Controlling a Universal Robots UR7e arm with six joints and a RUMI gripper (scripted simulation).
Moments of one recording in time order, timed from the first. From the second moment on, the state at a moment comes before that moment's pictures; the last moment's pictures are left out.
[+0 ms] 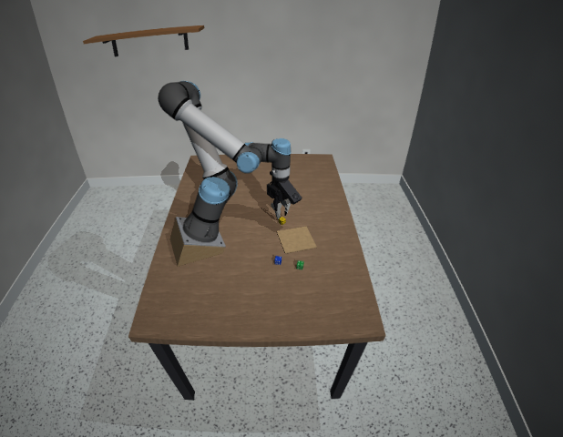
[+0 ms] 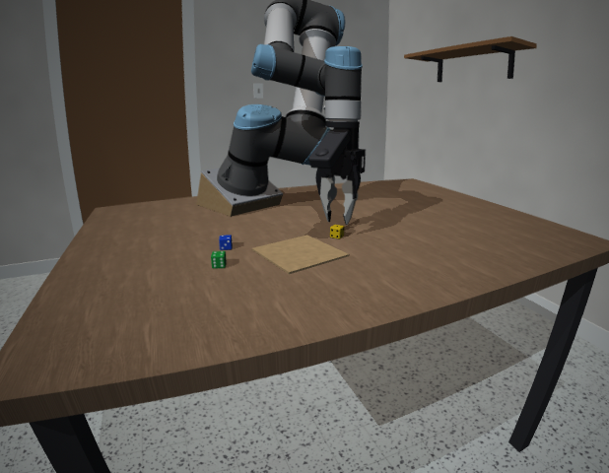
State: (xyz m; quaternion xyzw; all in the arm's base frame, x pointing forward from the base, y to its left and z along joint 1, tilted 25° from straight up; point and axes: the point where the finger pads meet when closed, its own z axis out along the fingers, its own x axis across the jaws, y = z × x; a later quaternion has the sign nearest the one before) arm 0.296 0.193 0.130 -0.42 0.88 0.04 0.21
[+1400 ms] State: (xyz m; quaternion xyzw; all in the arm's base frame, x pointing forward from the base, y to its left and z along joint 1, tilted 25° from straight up) arm 0.306 0.200 0.103 -0.42 0.88 0.04 0.21
